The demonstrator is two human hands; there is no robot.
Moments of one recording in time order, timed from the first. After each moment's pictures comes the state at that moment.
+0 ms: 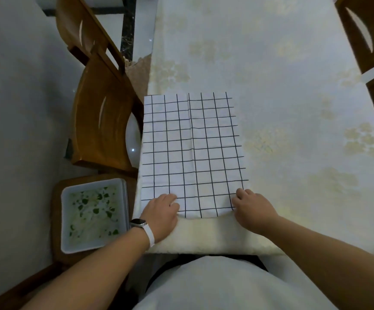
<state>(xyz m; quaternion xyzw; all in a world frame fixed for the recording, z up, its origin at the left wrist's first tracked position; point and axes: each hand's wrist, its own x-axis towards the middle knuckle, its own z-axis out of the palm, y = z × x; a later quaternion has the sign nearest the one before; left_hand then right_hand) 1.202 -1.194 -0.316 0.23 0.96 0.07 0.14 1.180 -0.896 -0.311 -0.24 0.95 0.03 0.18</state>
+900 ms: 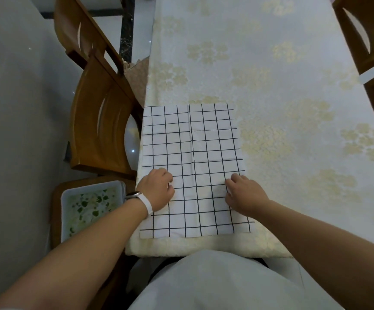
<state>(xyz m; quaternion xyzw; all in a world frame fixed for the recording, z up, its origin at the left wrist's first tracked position) 1.129 -1.196 -0.299 0.12 0.97 0.14 0.14 1.136 -0.911 -0.295 -0.19 0.96 -0.02 0.22</state>
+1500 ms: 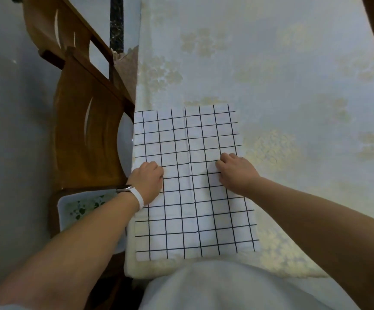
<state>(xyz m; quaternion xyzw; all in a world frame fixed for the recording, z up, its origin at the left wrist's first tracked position) 1.050 -1.209 -0.320 0.15 0.97 0.06 0.18 1.030 -0.923 -0.309 -0.24 0.95 -0.01 0.21</state>
